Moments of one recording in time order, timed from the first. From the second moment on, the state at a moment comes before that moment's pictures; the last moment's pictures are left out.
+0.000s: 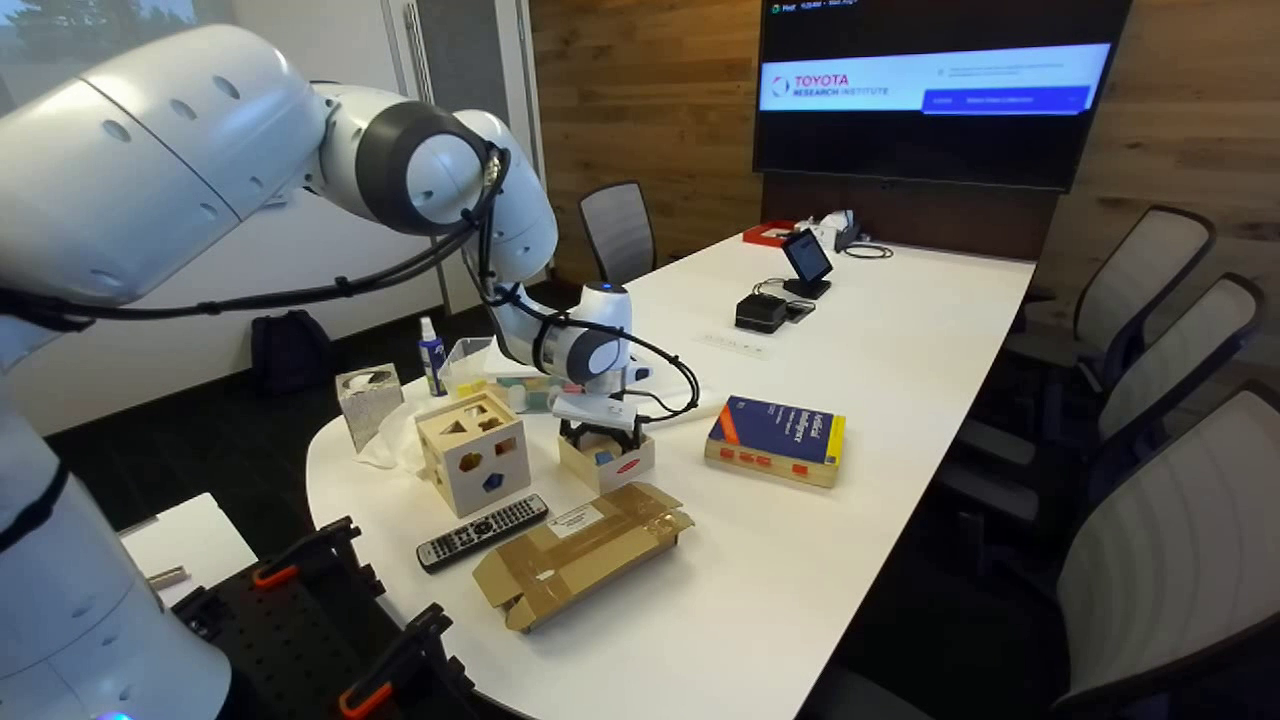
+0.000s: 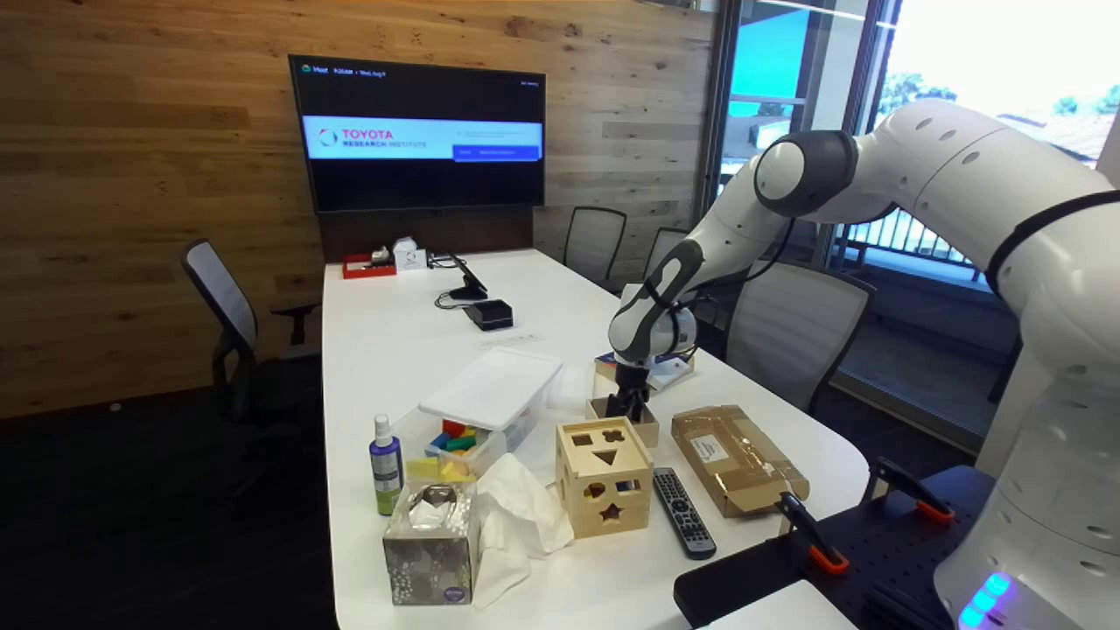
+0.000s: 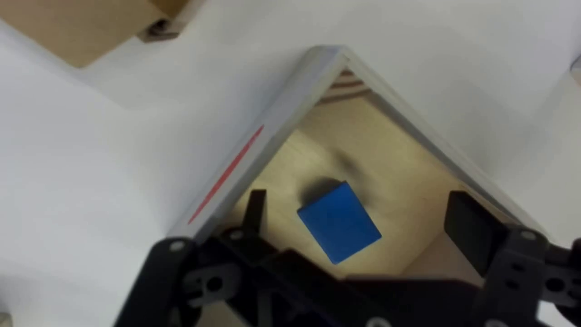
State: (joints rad) arm -0.05 1.08 0.13 -1.59 -0.10 2.64 -0.39
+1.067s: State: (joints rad) arm -0.03 1.08 0.12 -1.57 -0.10 2.61 -0.39
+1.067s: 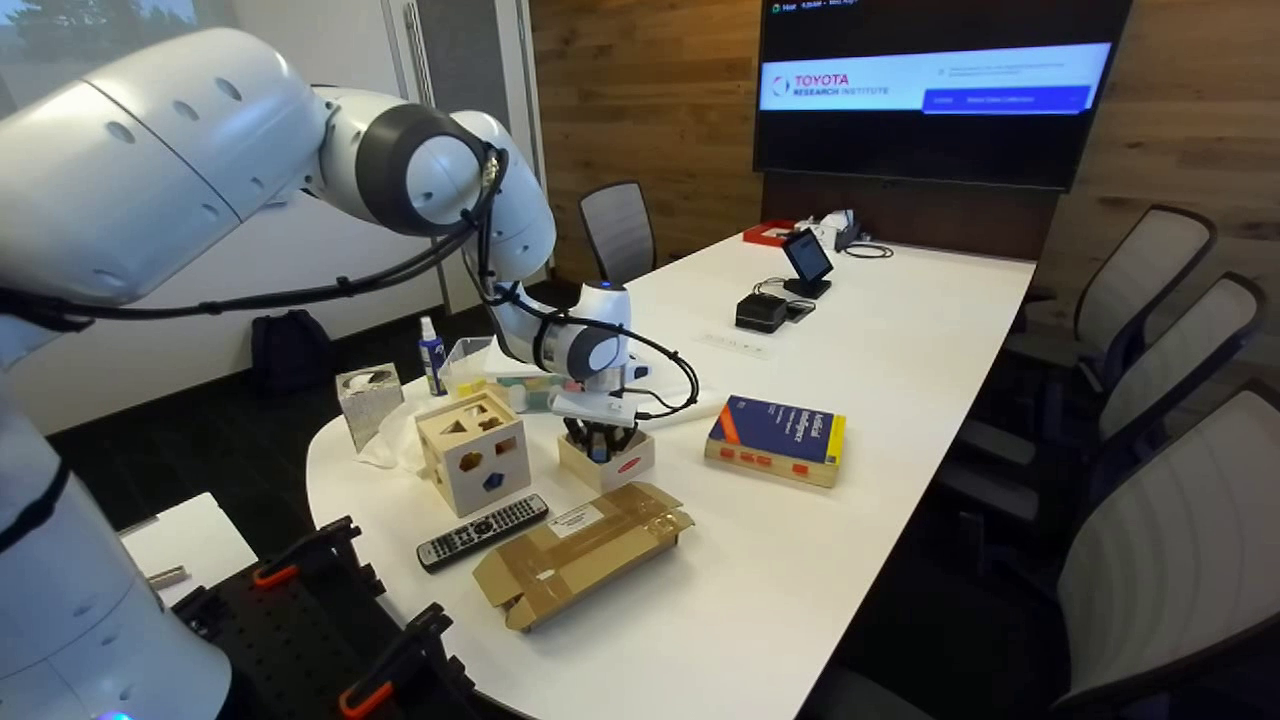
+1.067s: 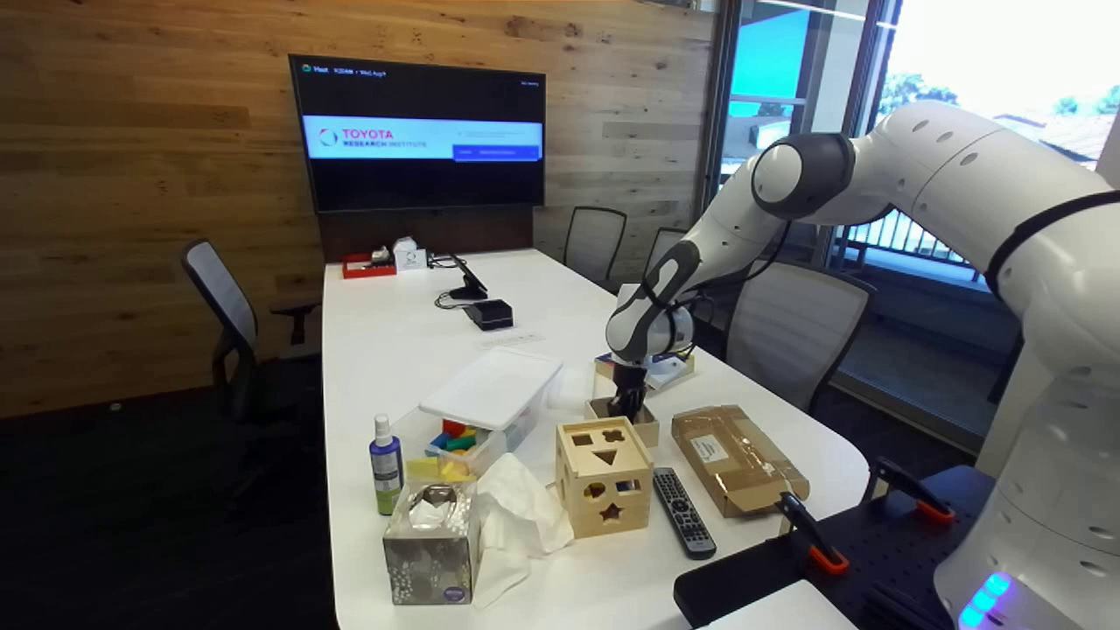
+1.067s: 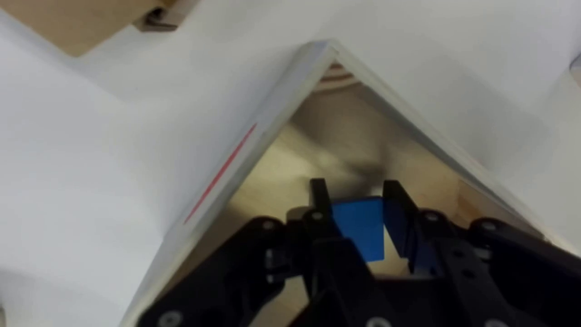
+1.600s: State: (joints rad) arm -0.03 1.04 0.12 -1.56 -0.10 2.61 -0.39
